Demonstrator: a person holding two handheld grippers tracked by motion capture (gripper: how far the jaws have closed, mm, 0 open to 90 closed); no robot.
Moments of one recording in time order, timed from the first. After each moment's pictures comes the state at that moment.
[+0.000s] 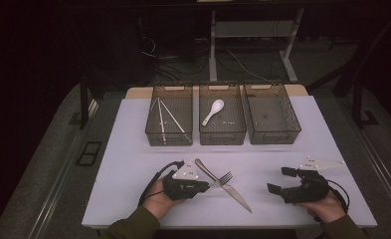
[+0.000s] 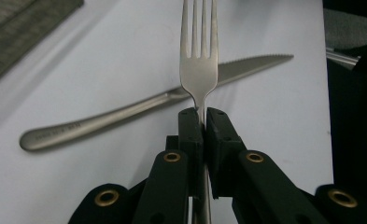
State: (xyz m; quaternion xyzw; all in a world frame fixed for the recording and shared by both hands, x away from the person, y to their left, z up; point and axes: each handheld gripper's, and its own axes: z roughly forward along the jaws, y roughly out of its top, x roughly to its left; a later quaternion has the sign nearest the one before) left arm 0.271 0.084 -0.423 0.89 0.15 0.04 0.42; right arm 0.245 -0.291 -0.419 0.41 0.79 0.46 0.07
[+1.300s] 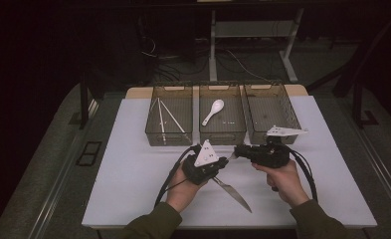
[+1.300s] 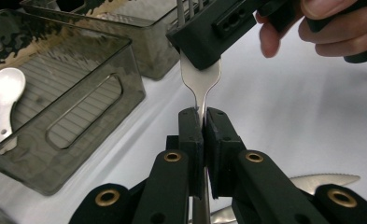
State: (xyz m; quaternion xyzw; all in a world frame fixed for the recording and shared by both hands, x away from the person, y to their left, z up) left arm 0.287 0.031 -0.392 0.85 0.20 0.15 0.47; right arm 0.314 -0.212 -0.388 0.40 0.73 0.55 0.00
